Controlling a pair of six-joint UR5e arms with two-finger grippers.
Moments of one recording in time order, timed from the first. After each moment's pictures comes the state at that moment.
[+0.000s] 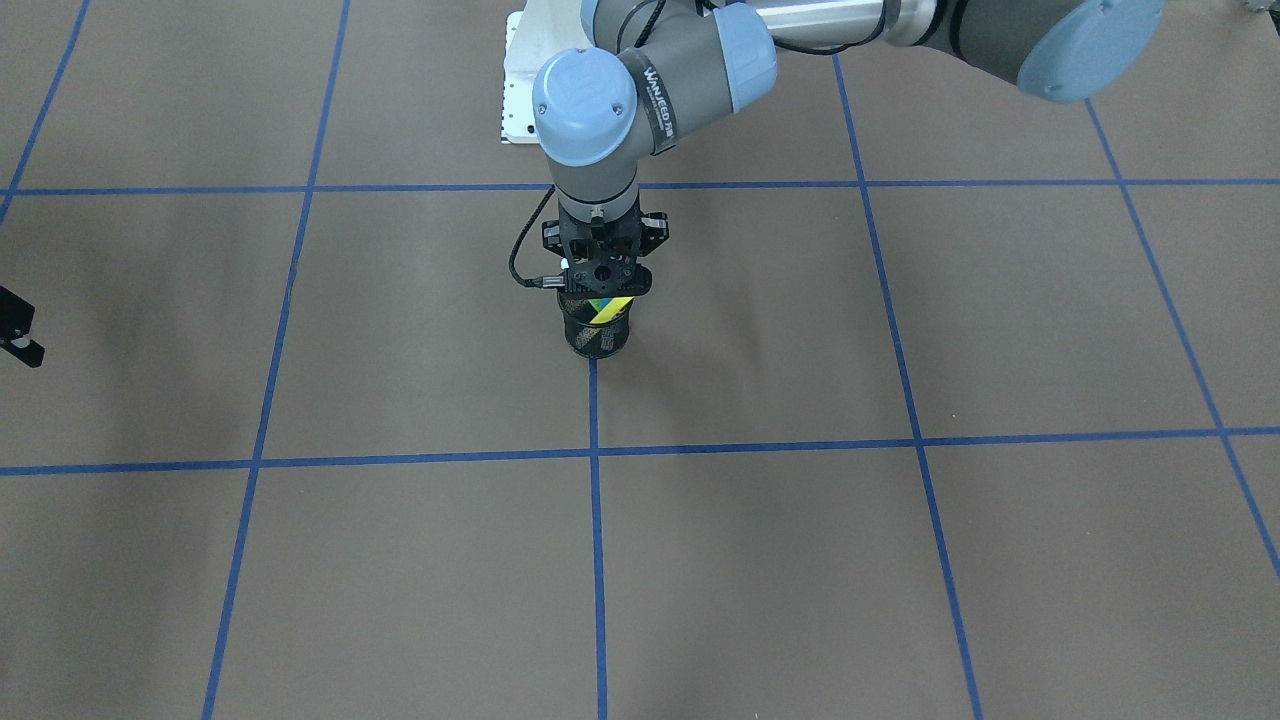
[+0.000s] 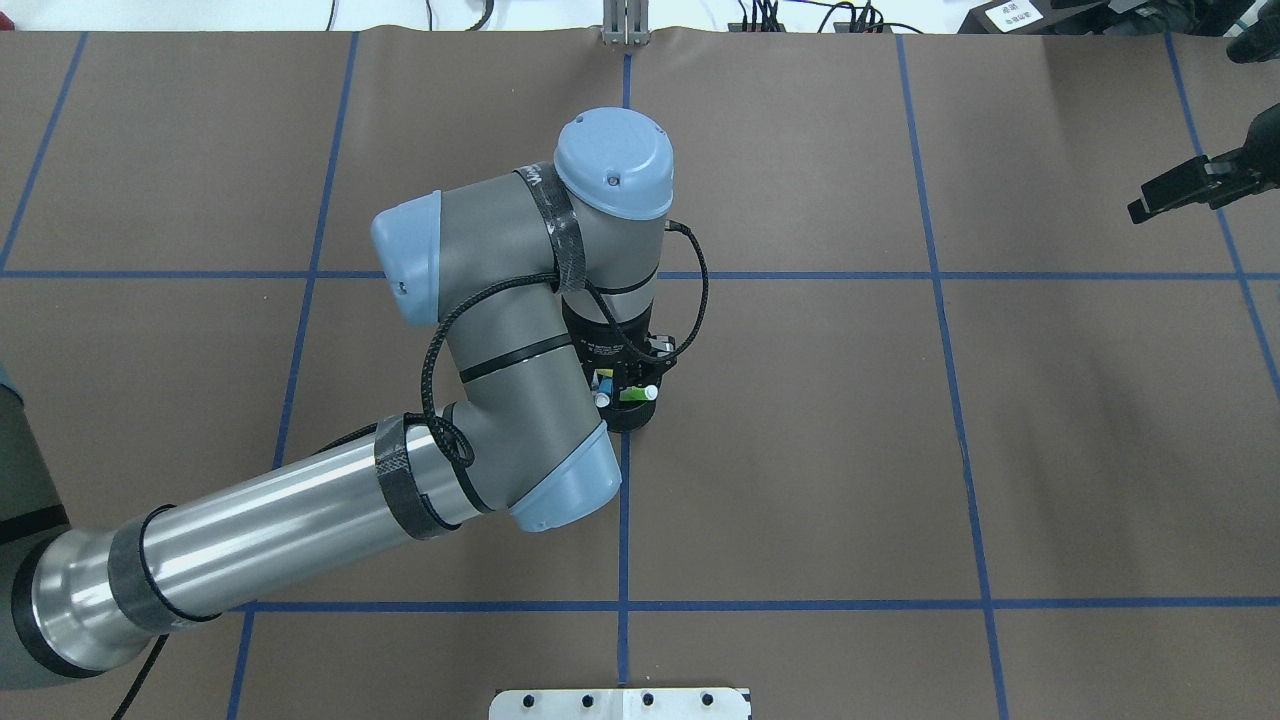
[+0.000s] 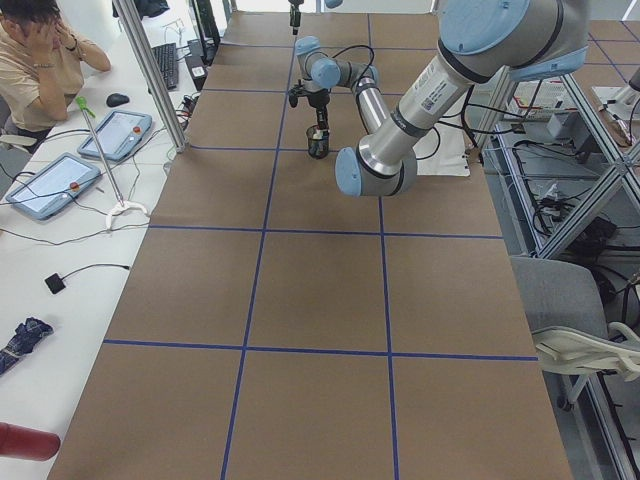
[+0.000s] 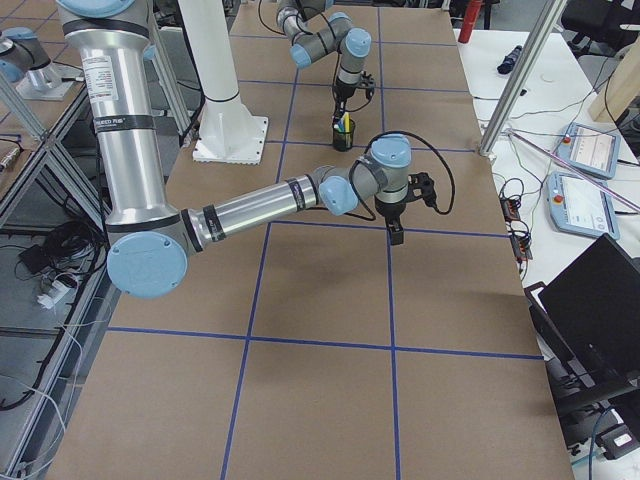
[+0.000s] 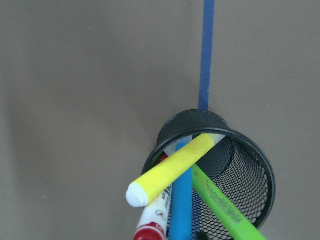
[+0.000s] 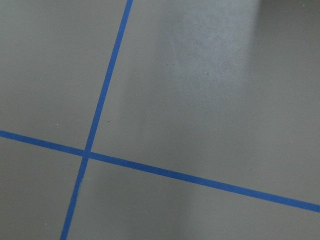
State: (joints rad) left arm -0.54 -2.54 -1.49 -1.26 -2.08 -1.13; right arm 1.24 -1.44 1.78 -1.36 2.29 0.40
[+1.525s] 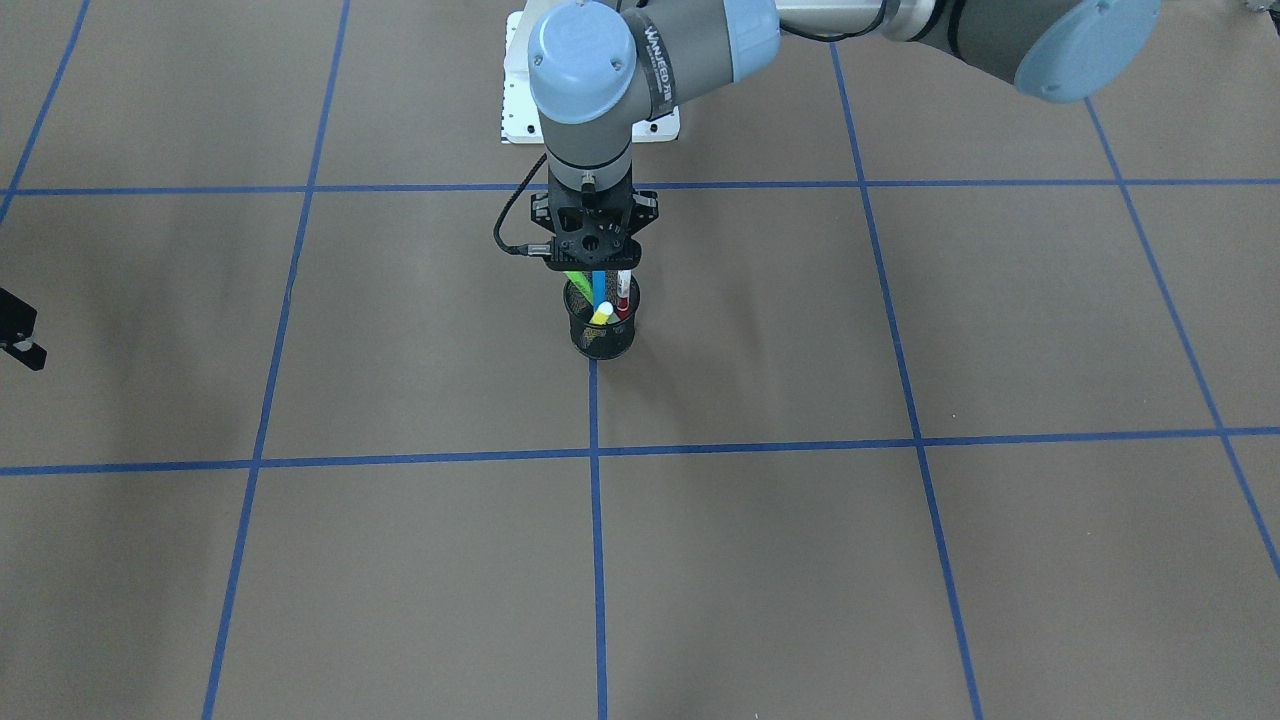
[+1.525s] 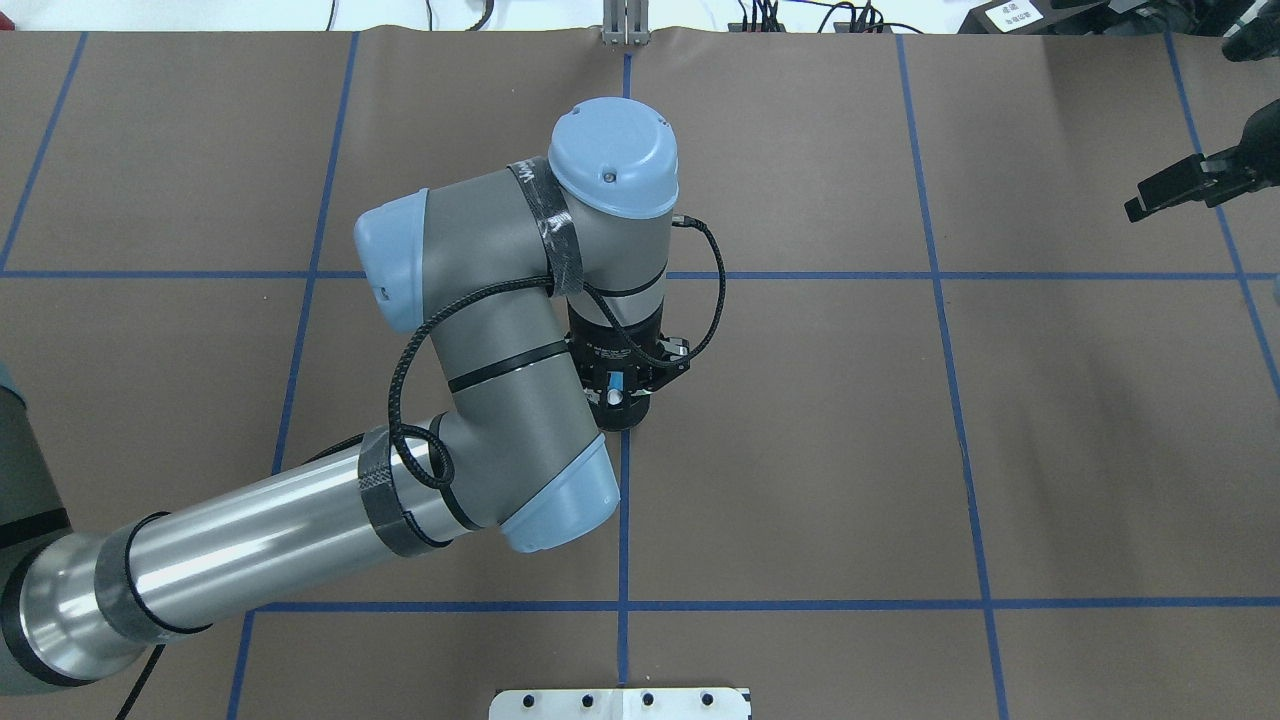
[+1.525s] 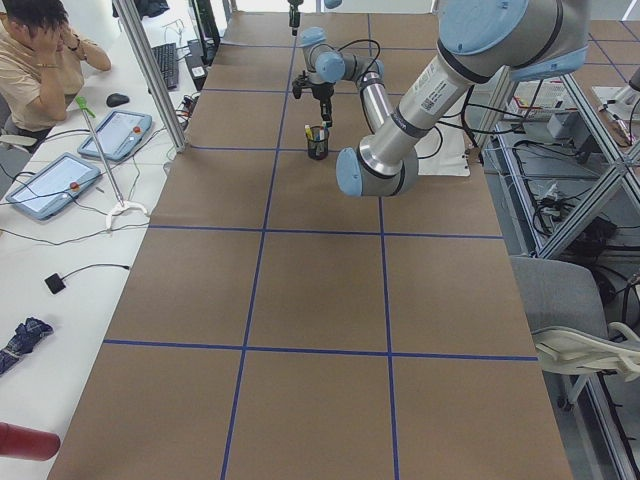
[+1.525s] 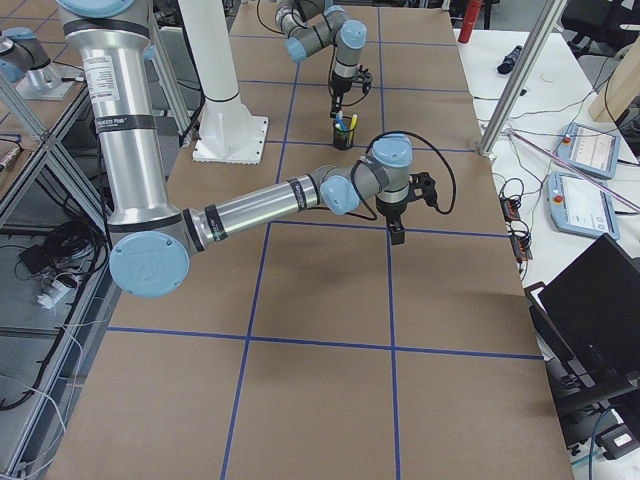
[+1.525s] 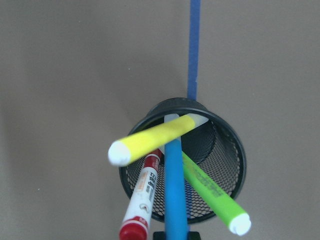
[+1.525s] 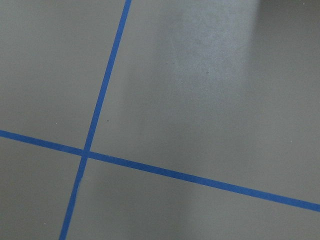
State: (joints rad) left arm -0.54 -2.54 -1.58 -1.24 -2.08 -1.13; right arm 1.24 -1.43 1.77 -1.36 2.29 0.40
